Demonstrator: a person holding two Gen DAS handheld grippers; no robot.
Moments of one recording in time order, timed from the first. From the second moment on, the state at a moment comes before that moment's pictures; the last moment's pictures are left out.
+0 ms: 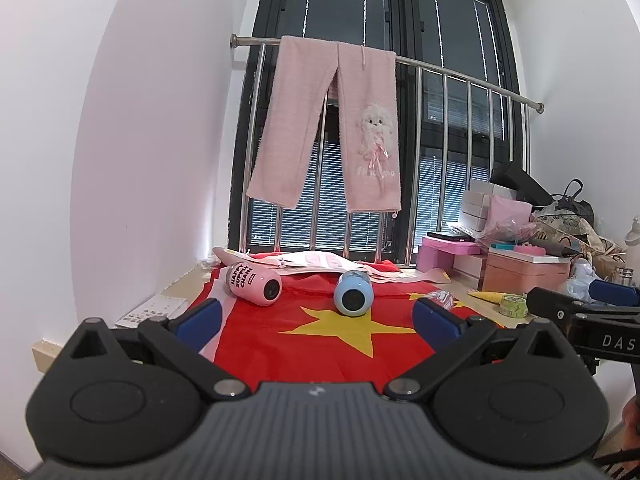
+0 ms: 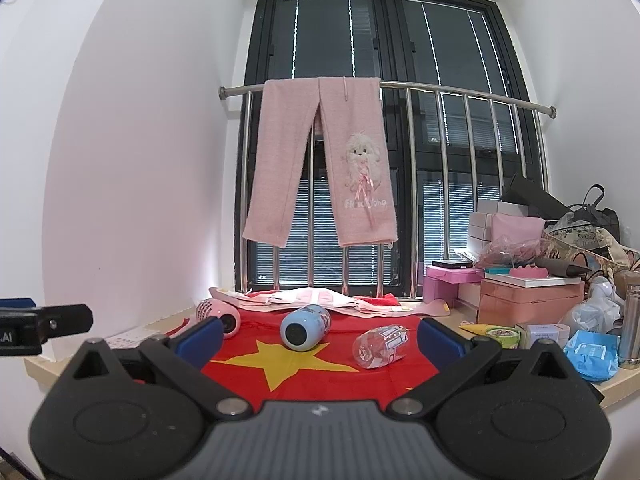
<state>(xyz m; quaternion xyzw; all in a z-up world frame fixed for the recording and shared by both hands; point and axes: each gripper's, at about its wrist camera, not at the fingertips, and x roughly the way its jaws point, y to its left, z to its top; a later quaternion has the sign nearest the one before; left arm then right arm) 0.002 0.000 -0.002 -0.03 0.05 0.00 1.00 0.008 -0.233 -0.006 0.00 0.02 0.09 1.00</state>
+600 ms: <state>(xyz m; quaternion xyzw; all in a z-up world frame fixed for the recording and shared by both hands) 0.000 0.001 0.000 -0.03 0.05 0.00 1.00 0.008 -0.233 -0.006 0.00 0.02 0.09 1.00</state>
